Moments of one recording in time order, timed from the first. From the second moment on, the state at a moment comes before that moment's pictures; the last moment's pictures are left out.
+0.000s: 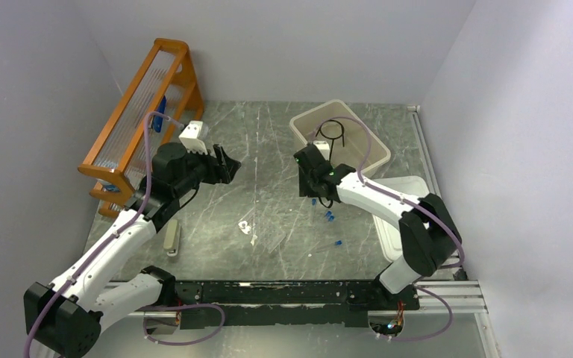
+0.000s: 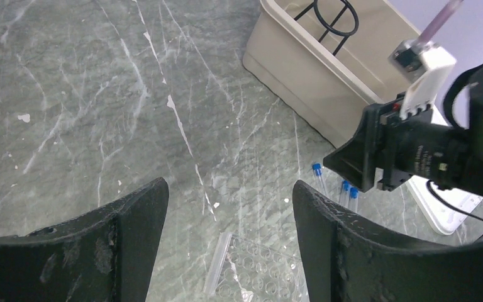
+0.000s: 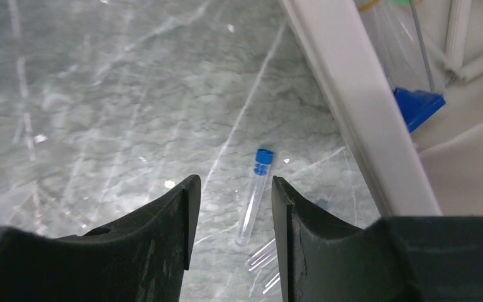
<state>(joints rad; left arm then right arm) -0.45 0.98 0.80 -0.12 0.09 -0.37 0.68 1.54 1.06 -0.46 0.32 0.49</state>
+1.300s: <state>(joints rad) -0.45 1.02 0.80 -0.12 0.09 -0.36 0.74 1.70 0.95 -0.36 0.29 0.58</state>
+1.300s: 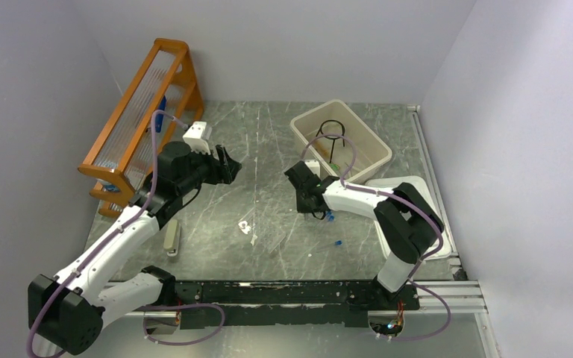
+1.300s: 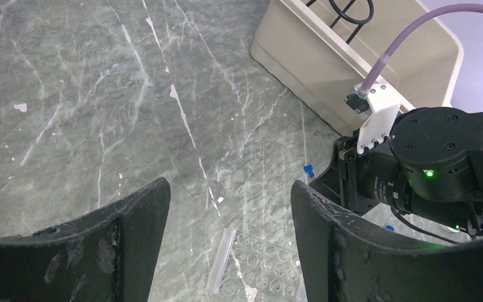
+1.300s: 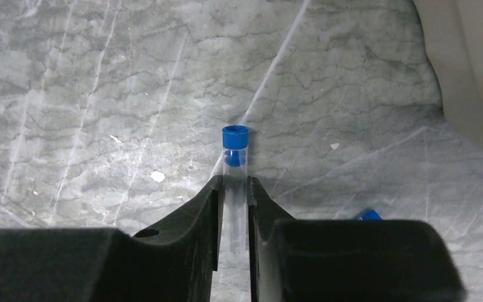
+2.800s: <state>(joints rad) -0.58 1.20 0.68 0.43 0.53 -0.76 0.74 1.24 0.86 0.24 -0.13 0.75</state>
